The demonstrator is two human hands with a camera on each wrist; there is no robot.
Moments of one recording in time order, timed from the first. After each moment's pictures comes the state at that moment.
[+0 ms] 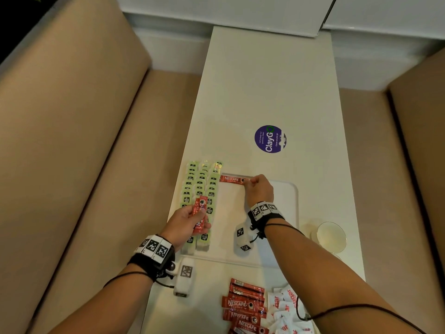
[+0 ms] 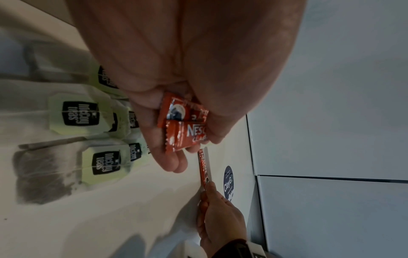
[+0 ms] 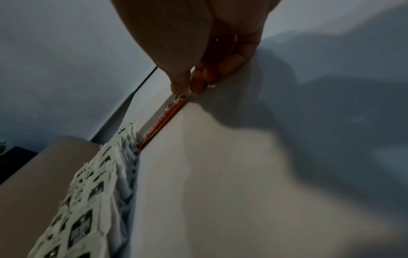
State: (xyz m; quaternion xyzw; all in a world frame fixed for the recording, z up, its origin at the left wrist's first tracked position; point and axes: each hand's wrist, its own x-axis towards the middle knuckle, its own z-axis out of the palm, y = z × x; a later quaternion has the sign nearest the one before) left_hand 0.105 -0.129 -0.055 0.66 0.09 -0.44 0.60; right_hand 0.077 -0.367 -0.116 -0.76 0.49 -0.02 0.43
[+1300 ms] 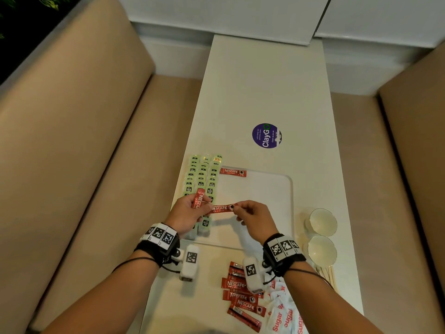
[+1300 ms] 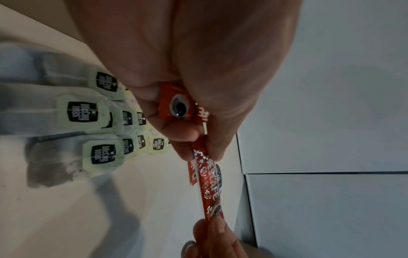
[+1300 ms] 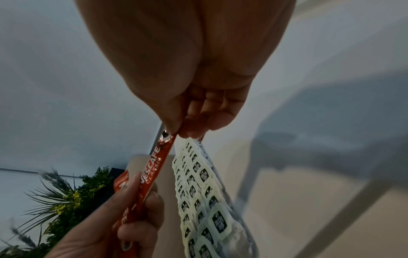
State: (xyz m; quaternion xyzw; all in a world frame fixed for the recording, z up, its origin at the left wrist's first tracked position) left_hand 0.087 -0.121 -0.039 0.72 -0.01 -0.38 0.58; right_hand -0.033 -0.306 -0.049 -0.69 0.32 0.02 0.64
